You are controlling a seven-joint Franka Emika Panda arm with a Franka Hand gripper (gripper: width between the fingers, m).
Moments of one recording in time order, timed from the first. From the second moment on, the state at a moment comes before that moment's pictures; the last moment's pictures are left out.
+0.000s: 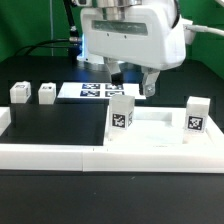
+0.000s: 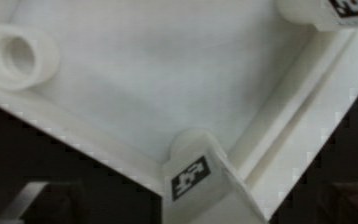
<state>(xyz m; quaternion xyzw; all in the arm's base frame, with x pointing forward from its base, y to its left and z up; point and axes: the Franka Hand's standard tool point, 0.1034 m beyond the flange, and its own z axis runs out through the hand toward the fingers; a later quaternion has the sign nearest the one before) 0.597 0.010 0.102 -0.88 0.47 0.02 0.06</state>
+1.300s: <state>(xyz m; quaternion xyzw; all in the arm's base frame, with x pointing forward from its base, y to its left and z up) 0.543 -0.024 0.016 -0.99 0.12 -0.03 0.01</state>
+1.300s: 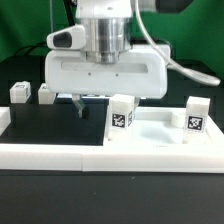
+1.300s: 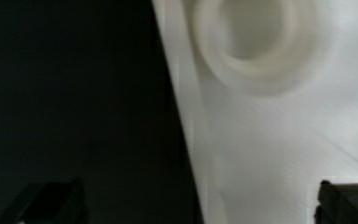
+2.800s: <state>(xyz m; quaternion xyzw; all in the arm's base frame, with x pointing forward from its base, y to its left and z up) 0.540 -0.033 0.013 -1.00 -0.07 -0.01 -0.01</state>
